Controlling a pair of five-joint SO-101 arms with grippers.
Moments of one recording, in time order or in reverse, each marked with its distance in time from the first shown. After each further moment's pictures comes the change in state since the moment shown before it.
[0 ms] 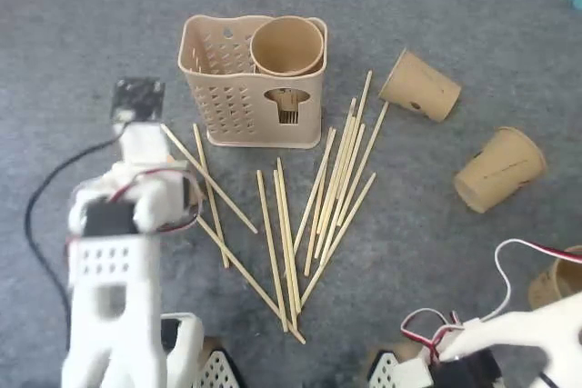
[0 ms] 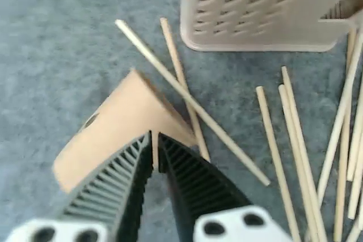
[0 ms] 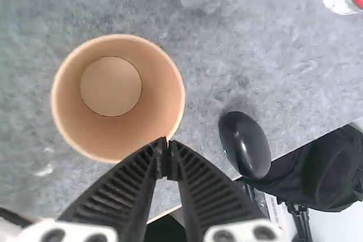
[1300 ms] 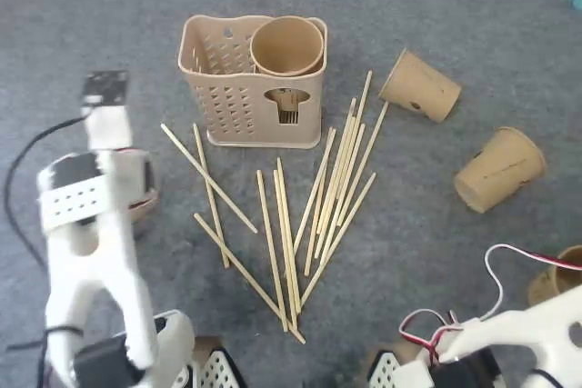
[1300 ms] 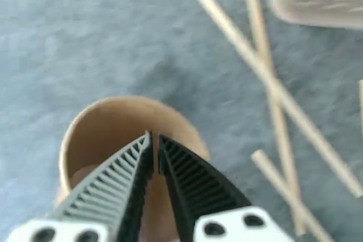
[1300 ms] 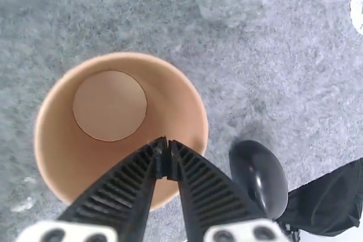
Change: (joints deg) left arm -17.1 20.6 -7.4 -1.4 -11.5; right arm -2.9 0.0 13.2 -14.2 1.0
